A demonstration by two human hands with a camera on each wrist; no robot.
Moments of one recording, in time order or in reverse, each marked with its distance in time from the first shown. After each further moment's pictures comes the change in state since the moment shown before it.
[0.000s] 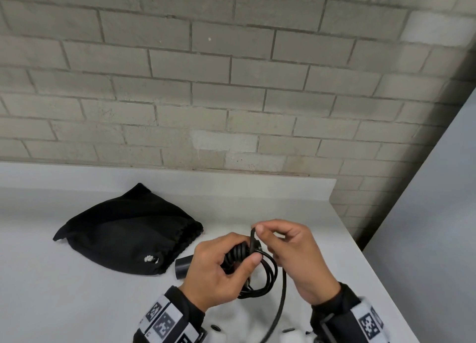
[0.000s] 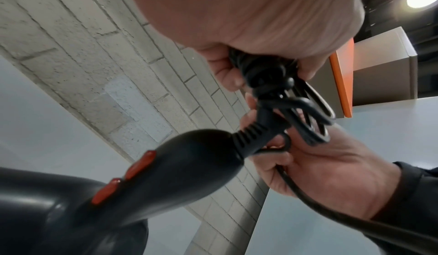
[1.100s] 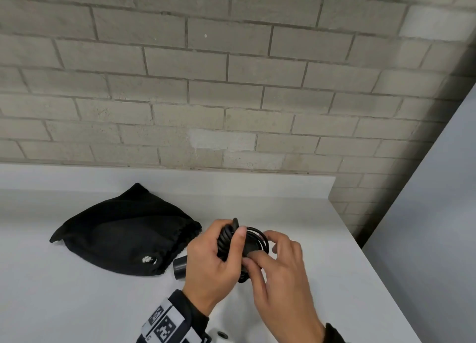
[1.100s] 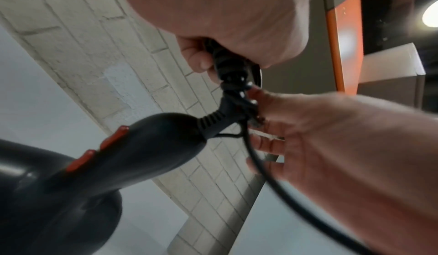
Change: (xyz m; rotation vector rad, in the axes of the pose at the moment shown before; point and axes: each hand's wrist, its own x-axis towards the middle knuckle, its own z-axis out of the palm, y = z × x) left_hand 0.004 0.002 0.012 0.095 0.250 -0.200; right_hand -0.036 0.032 0.023 -1.039 0.155 -0.383
